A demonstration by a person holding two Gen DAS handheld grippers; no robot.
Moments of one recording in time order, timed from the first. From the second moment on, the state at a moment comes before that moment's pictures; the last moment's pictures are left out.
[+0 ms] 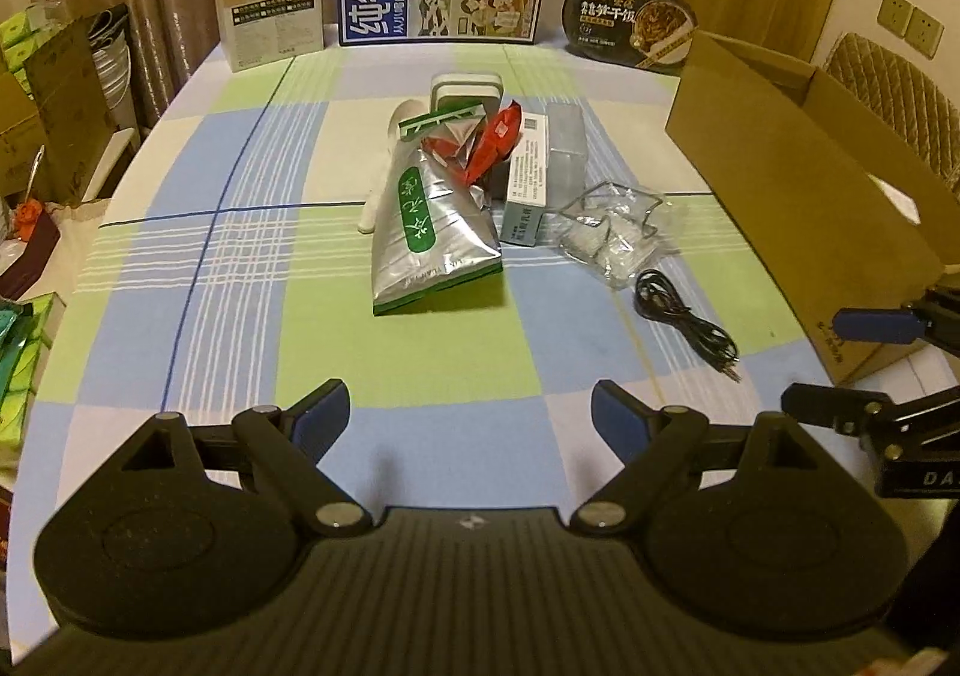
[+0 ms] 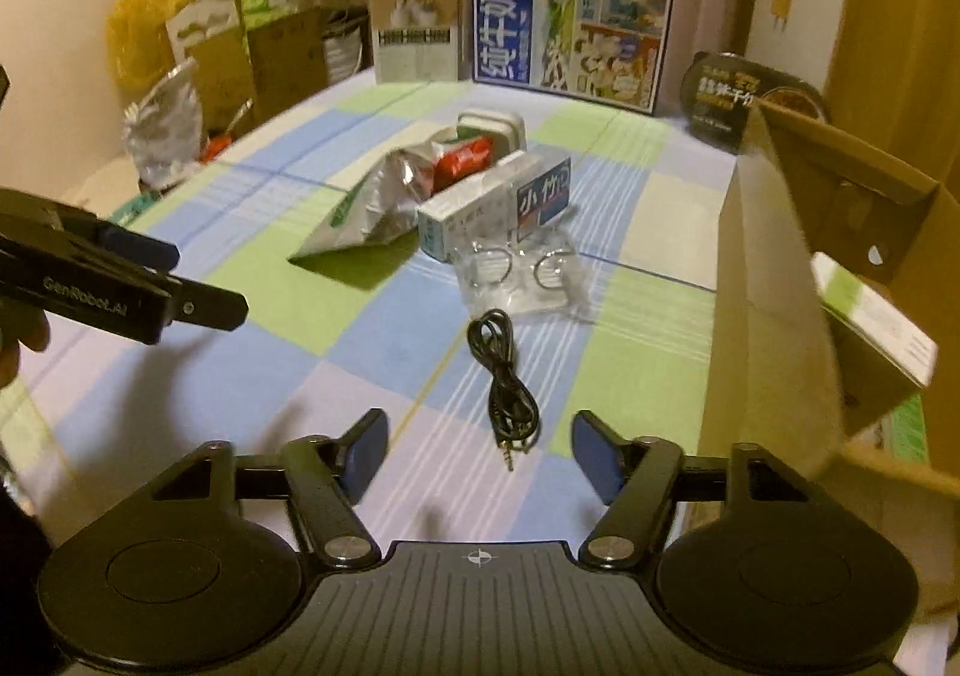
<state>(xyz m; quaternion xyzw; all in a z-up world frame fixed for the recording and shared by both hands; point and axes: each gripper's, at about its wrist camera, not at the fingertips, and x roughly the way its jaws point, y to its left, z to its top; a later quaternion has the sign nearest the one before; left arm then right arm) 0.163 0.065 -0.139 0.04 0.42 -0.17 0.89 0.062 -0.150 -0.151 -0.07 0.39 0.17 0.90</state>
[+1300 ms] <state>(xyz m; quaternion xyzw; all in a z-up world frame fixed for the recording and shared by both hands) 0.305 0.046 -0.193 0.01 0.44 -0.18 0.88 0.140 -0.140 -0.198 -0.05 0.40 0.18 0.90</state>
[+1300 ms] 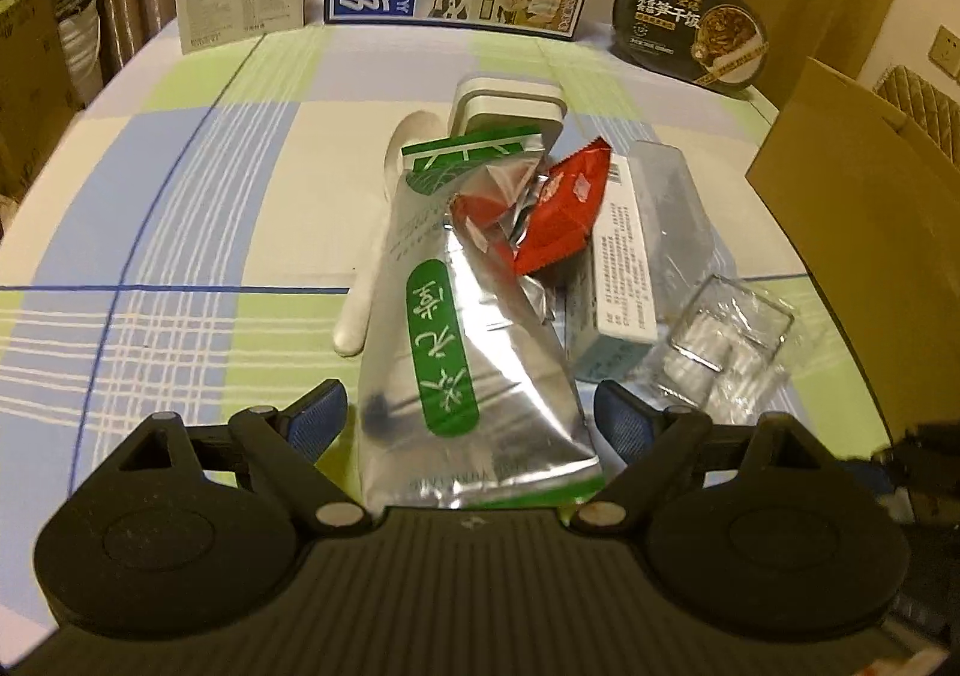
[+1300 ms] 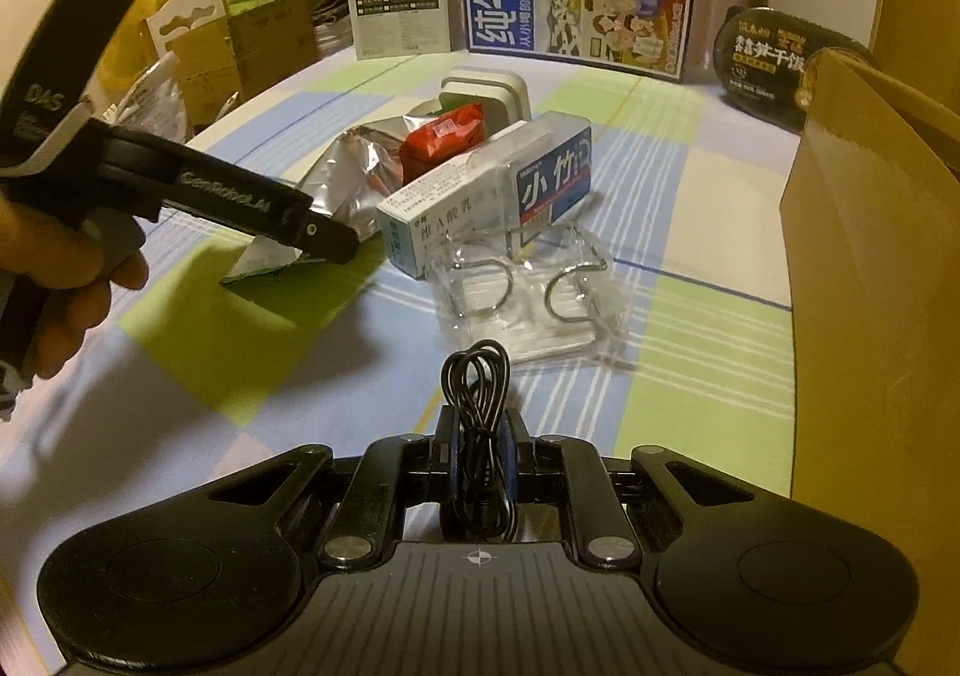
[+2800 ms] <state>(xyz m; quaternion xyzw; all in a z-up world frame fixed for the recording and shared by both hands) 0.191 0.020 -0.190 0.14 0.56 -0.19 0.80 0.047 -0.168 -0.191 0.01 0.42 0.15 0.90</state>
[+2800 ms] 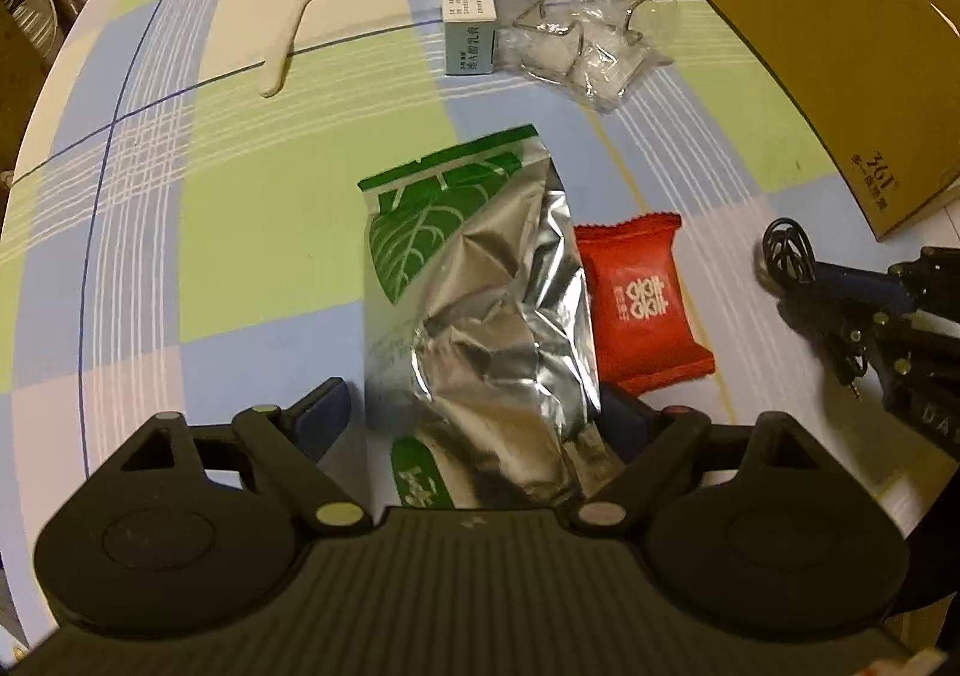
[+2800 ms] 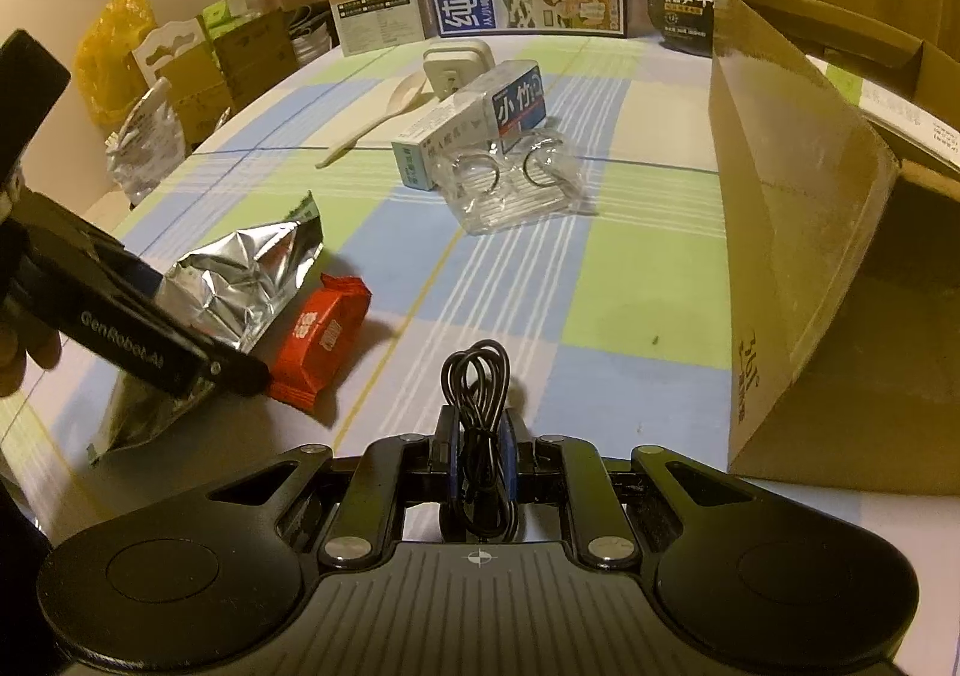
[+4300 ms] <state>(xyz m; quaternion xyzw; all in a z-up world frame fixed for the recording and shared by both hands) 0.183 0.032 -0.176 0.14 0.54 -0.21 0.81 0.048 -0.144 -0.202 -0.06 0.39 0.16 0.91</state>
